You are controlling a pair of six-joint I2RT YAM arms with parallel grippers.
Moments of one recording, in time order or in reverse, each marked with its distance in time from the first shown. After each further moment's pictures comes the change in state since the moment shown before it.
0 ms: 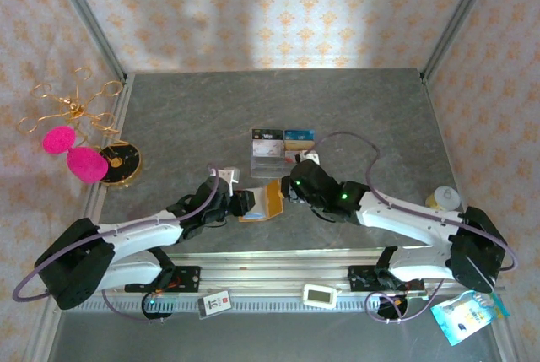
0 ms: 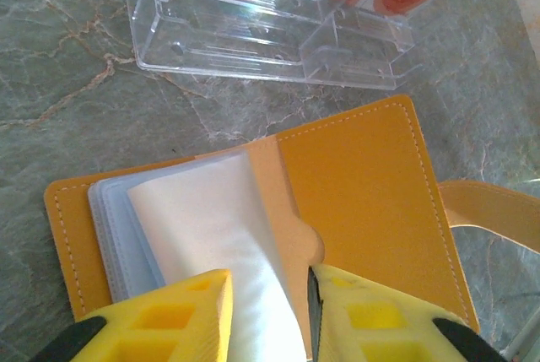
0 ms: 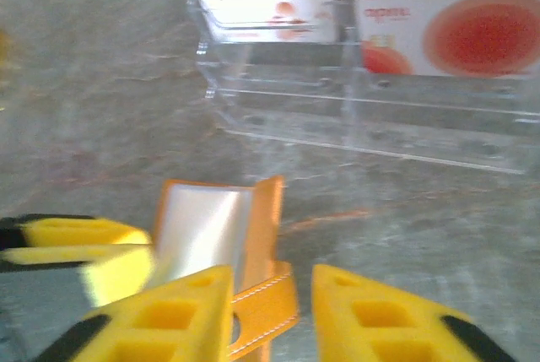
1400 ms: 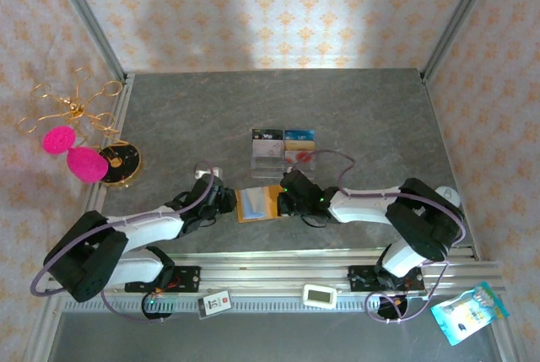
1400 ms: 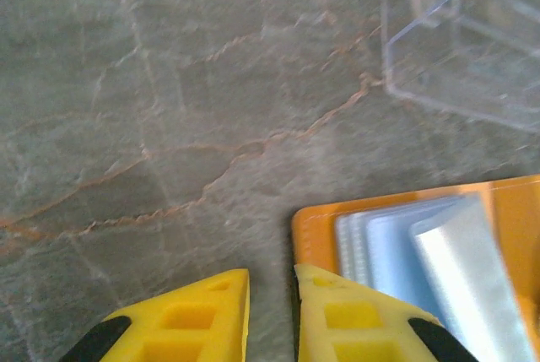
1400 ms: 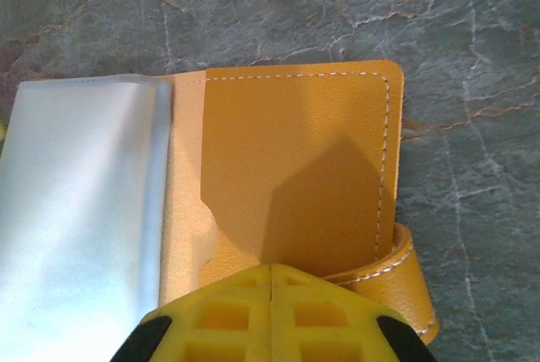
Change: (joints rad) left arm 0.136 0.087 -0.021 -0.087 -0.114 -0.008; right arm -0.041 0.330 -0.130 0.286 -0.190 0.029
